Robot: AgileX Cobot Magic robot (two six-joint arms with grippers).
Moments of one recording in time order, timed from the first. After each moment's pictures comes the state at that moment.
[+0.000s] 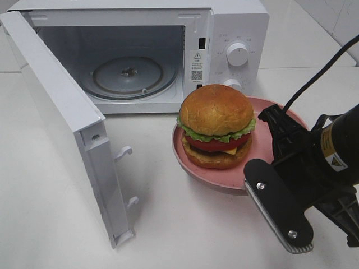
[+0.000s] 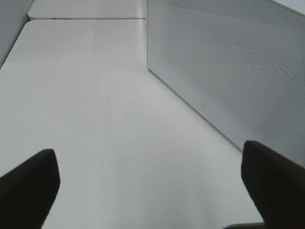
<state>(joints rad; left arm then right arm) 0.07 -0.01 -0.52 -0.16 1.08 0.11 0.79 1.29 -0.62 -0.40 0.59 -0.99</state>
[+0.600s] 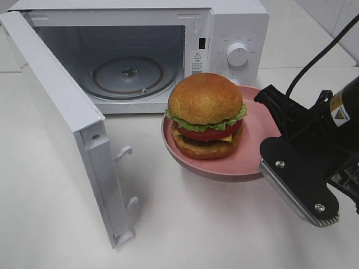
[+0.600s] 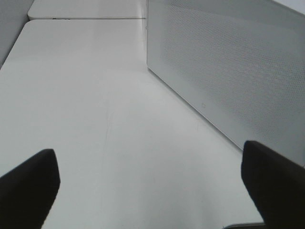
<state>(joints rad) 0.07 -0.01 -0.52 -0.16 1.08 0.11 0.63 1.28 -0.70 -0.14 0.59 -1.50</state>
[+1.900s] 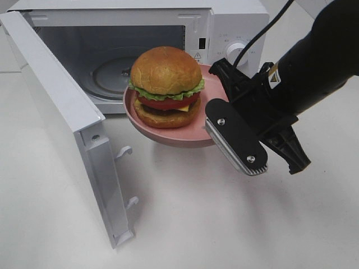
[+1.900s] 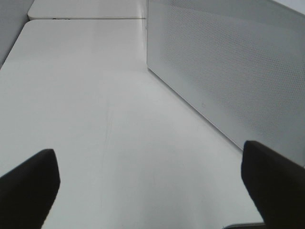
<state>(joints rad) 0.07 -0.01 -0.52 -0.16 1.08 0.11 0.63 1.51 -0.91 -0.04 0.49 -1.59</state>
